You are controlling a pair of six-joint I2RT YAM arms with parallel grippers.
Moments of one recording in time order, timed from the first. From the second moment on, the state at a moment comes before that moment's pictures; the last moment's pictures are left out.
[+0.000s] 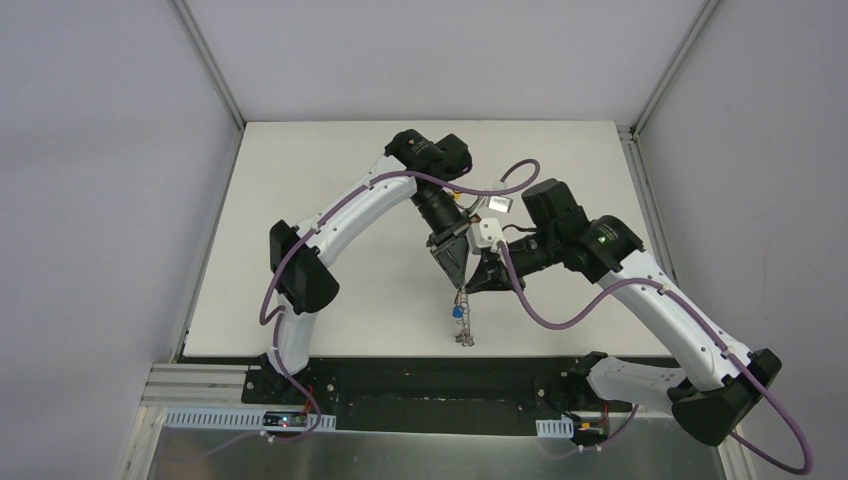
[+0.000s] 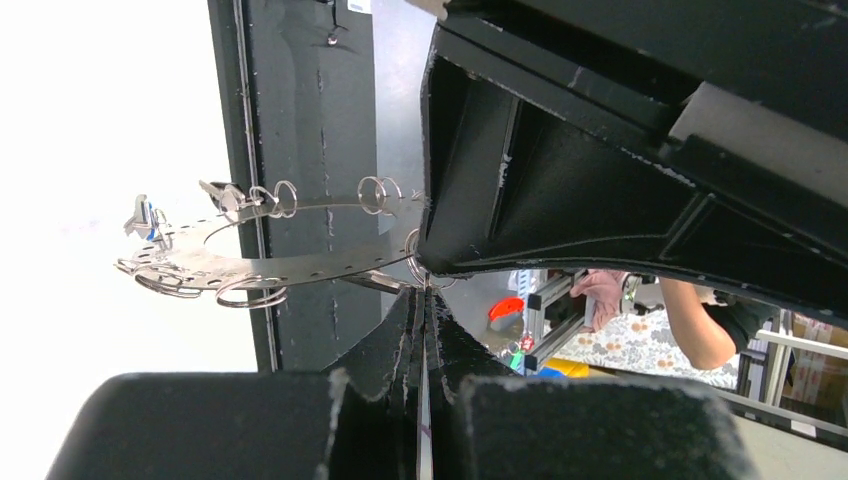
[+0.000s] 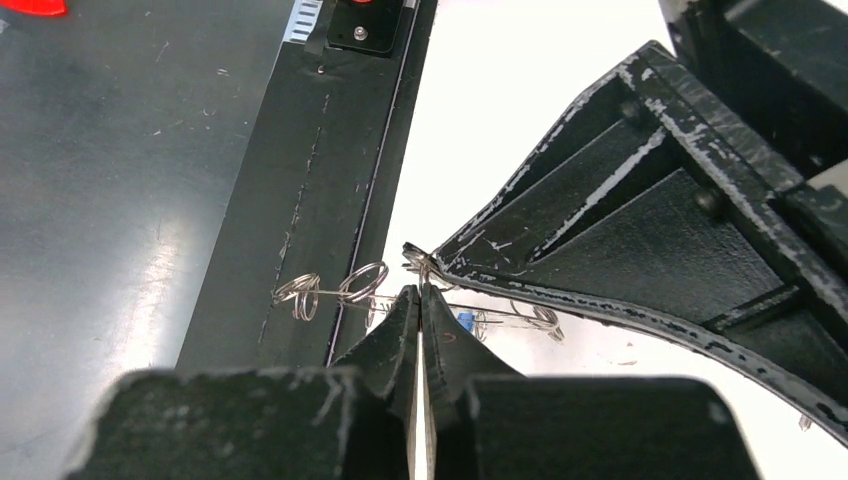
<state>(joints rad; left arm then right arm) -0.80 2.03 2.17 -1.63 1.04 0.41 0.69 1.13 1.22 -0.98 -0.92 -0.80</state>
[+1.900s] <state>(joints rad) -0.67 1.59 1.77 -1.07 0.94 0.33 0.50 1.10 1.13 -0.58 -1.07 -0.28</state>
